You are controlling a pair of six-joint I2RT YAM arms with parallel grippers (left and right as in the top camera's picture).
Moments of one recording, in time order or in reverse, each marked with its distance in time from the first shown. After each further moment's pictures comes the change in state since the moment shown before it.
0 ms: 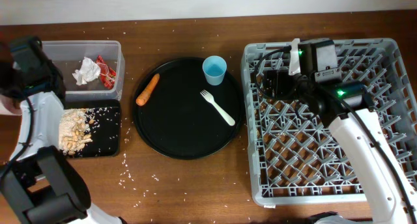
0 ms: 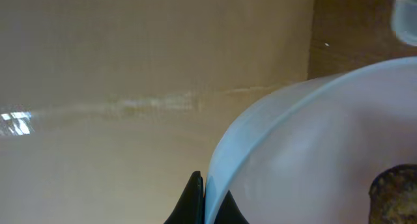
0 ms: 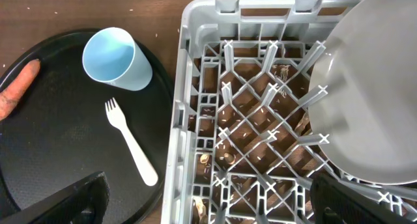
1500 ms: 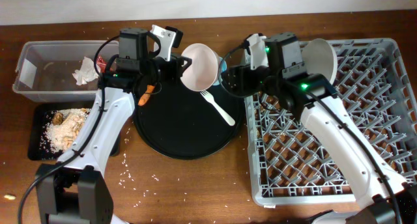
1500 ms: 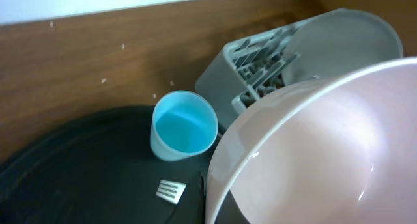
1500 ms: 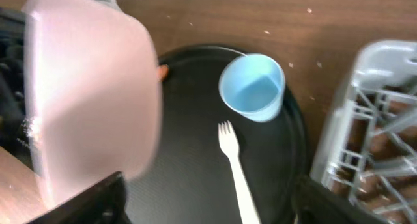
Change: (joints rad) left arm -0.557 -0.097 0.006 -0.303 1.643 -1.135; right arm 0.138 0.133 0.000 0.285 -0.288 0.021
